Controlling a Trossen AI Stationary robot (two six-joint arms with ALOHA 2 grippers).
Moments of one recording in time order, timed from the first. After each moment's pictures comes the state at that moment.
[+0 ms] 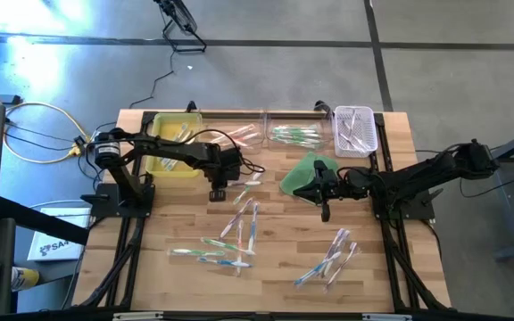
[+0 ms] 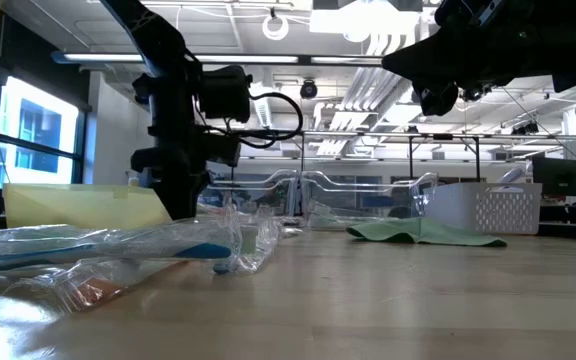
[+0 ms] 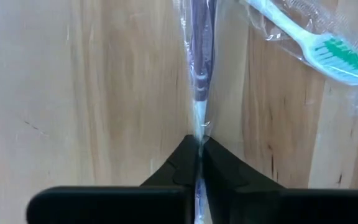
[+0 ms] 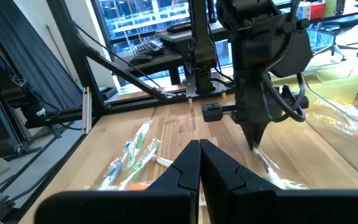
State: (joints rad) left arm 0.24 1.73 0.96 -0.57 0.09 0.20; right arm 0.08 1.13 0.31 0.76 0.02 0.21
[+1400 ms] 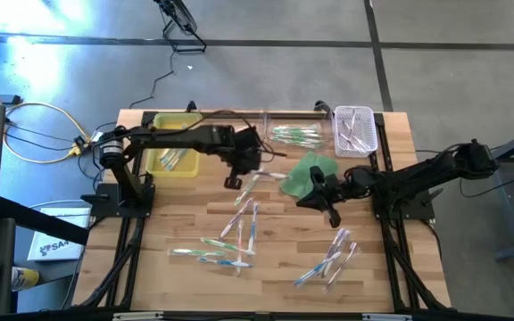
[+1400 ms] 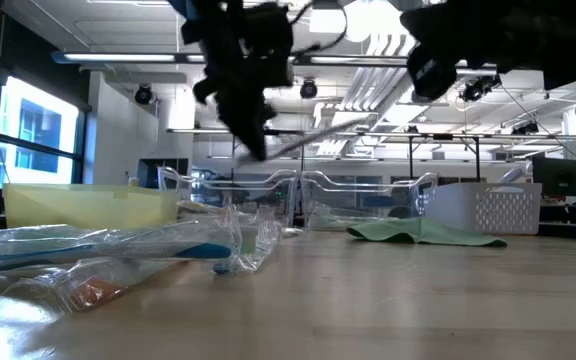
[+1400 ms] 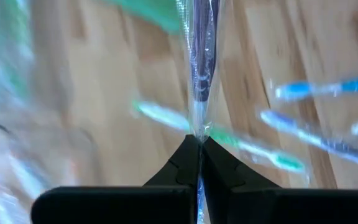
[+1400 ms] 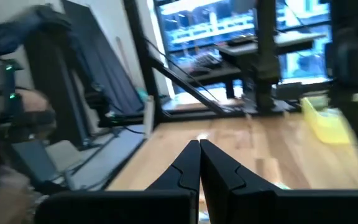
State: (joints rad) left arm 0.24 1.74 1.44 -0.77 0.10 0.49; right arm 0.08 1.13 0.31 0.87 -0.23 0.22
